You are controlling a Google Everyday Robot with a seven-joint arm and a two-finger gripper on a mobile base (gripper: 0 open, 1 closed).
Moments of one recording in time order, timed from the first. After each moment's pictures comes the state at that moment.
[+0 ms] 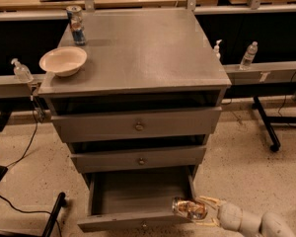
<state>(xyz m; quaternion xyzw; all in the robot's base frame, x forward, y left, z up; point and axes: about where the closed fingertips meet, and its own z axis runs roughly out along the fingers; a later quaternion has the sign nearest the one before) 0.457 -0.210 0.368 -0.48 0.56 0.28 0.61</state>
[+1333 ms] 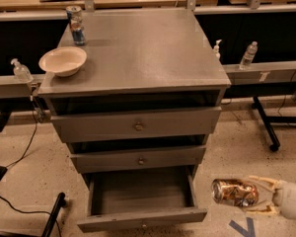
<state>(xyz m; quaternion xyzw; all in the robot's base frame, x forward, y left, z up) 0.408 -0.298 0.625 -0.54 0.48 0.23 0.66</state>
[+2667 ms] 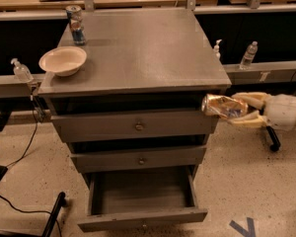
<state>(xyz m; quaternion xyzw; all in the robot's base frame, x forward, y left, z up) 0.595 -0.289 0.780 -0.51 0.58 0.18 0.61</state>
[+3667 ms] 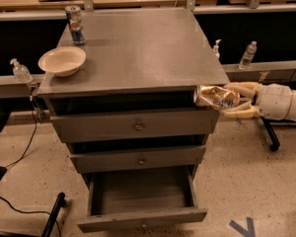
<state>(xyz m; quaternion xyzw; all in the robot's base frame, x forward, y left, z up) 0.612 -0.258 0.807 -0.53 0.54 0.21 0.62</state>
